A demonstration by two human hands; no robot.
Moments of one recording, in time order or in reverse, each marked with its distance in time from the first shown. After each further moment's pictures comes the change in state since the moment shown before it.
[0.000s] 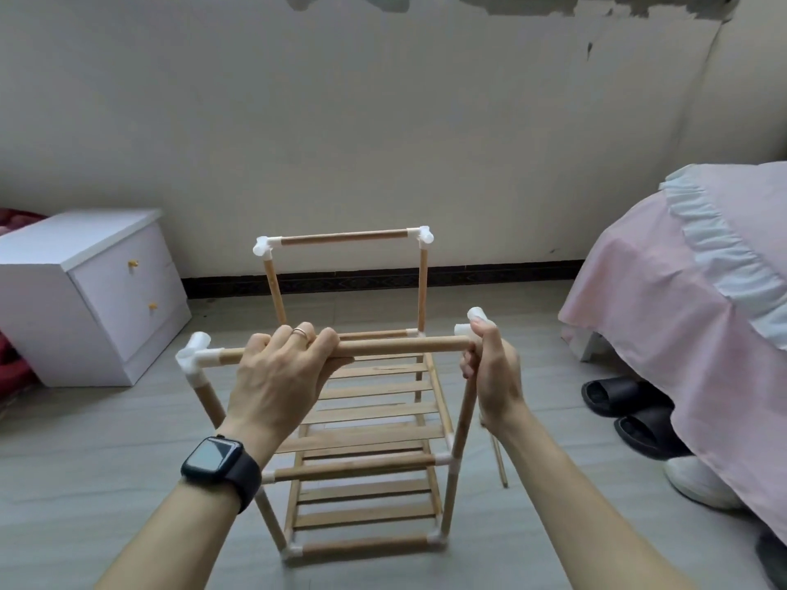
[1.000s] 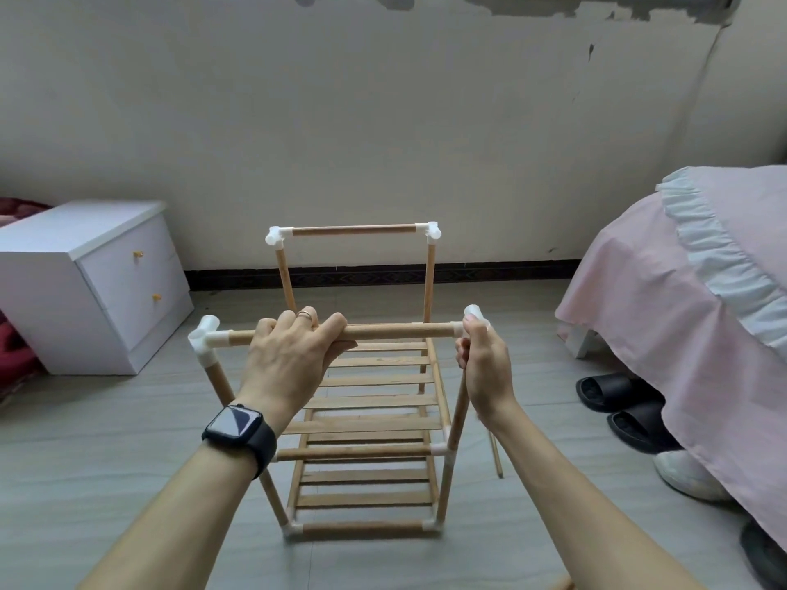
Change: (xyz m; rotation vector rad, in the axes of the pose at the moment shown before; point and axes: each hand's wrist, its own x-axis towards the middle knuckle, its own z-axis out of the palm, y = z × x) left_hand 0.004 0.001 -0.011 0.009 -0.234 -0.131; right_hand -0.015 0.000 0.008 -0.139 -0.039 -0.159
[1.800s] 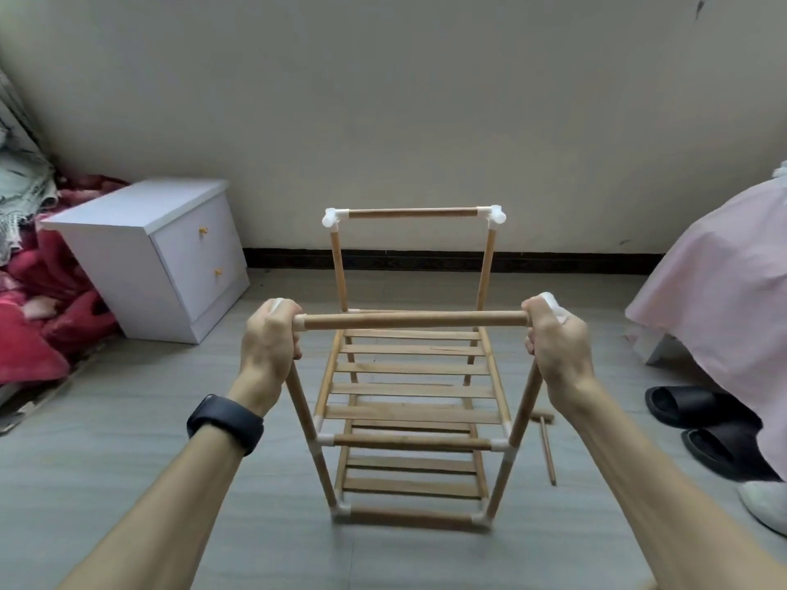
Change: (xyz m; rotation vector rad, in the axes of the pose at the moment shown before) left_hand -0.012 -0.077 0.032 -1.285 0.149 -0.890; right_hand 0.034 -0.004 0.007 -0.109 0.045 0.148
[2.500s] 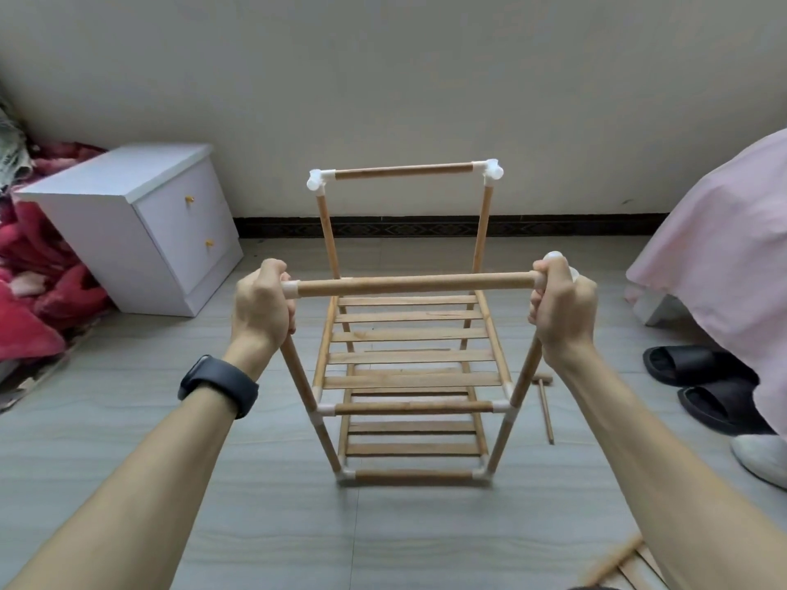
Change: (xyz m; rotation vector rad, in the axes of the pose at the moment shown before) left_hand 0.001 0.002 0.005 0.007 -0.005 0.017; right_hand -0.003 0.001 0.010 0.185 0.114 -0.070
